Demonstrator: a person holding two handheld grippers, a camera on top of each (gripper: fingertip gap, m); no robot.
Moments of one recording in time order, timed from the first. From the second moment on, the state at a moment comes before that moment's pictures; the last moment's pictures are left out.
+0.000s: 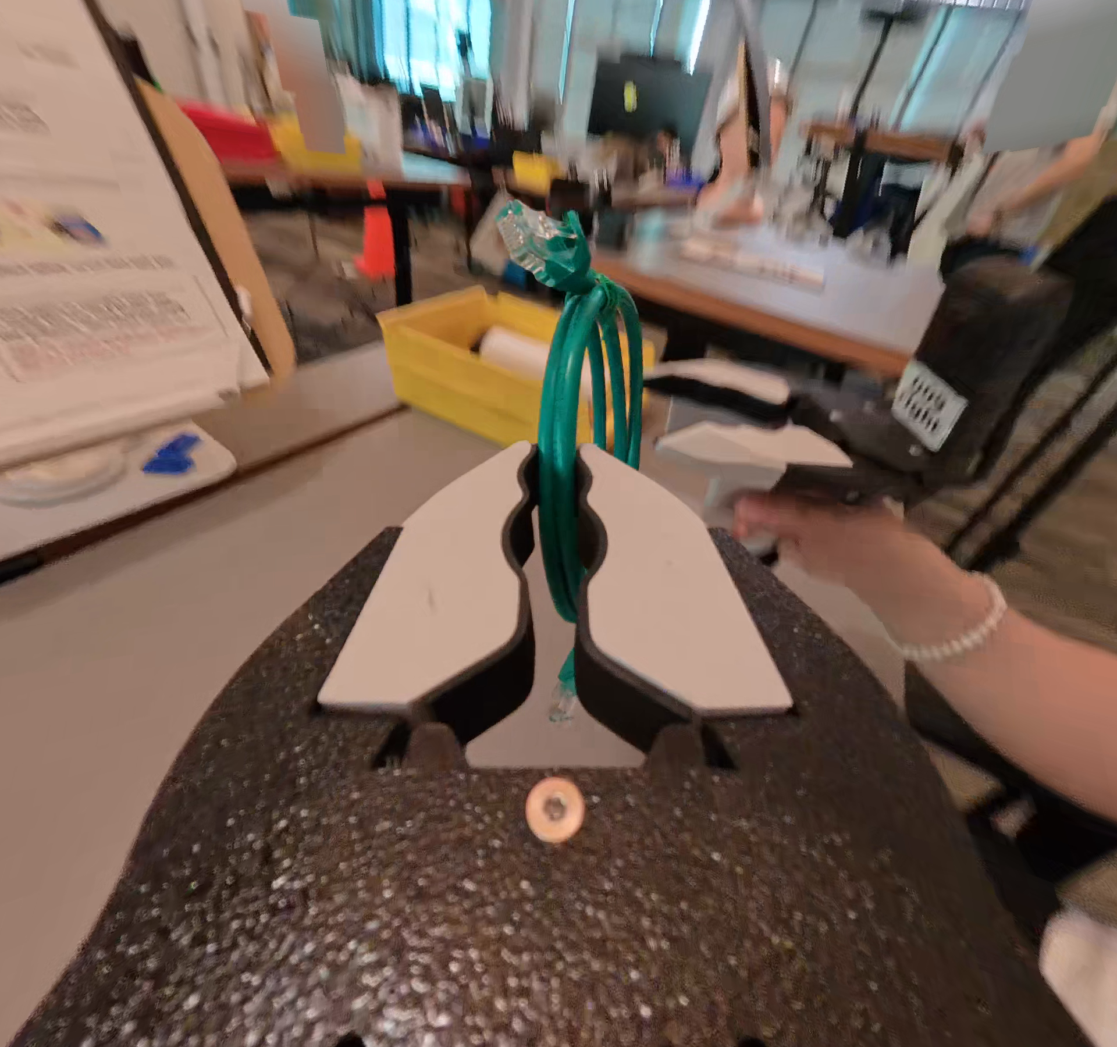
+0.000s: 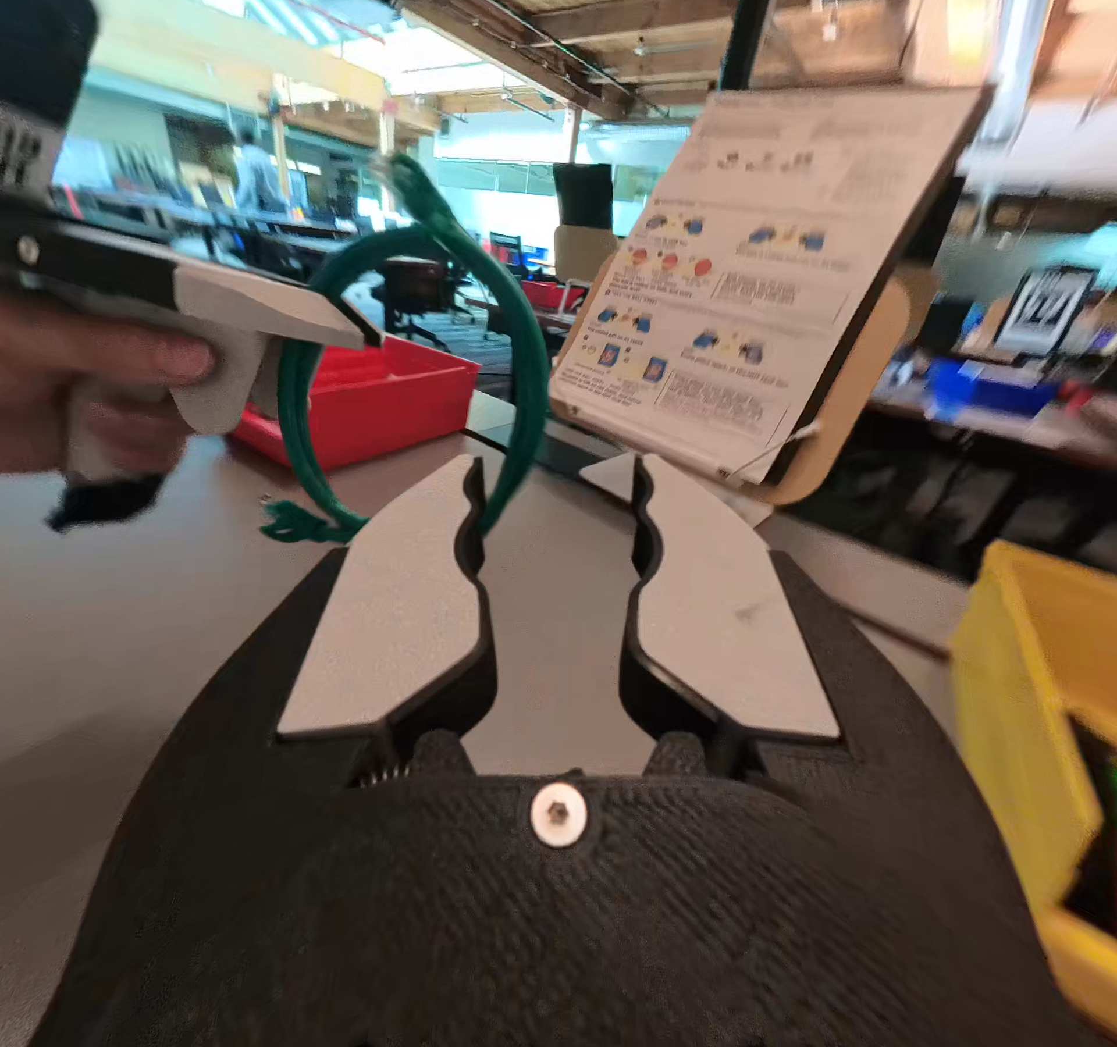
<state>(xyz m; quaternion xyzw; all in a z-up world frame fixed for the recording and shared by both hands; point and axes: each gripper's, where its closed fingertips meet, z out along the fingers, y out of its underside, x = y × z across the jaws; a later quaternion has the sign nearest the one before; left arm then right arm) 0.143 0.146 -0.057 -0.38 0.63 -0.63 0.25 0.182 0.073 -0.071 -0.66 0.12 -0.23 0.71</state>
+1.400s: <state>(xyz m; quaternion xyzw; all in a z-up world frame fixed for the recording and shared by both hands) 0.126 0.124 -0.066 -0.25 0.71 -0.44 0.49 0.207 0.060 -0.103 -0.75 0.13 -0.29 0.58</state>
